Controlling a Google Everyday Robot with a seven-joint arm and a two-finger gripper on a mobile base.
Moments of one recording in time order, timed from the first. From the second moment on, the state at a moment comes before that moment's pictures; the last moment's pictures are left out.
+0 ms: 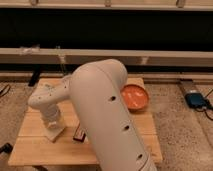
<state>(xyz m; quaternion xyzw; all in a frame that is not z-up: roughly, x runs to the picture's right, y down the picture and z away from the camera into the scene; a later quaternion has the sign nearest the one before) -0.289 0.208 0.821 -0.28 0.23 0.63 0.68</state>
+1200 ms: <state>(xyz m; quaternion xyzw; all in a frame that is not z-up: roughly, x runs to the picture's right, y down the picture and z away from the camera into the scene) -0.287 0.196 0.802 -0.27 0.25 0.62 0.69</state>
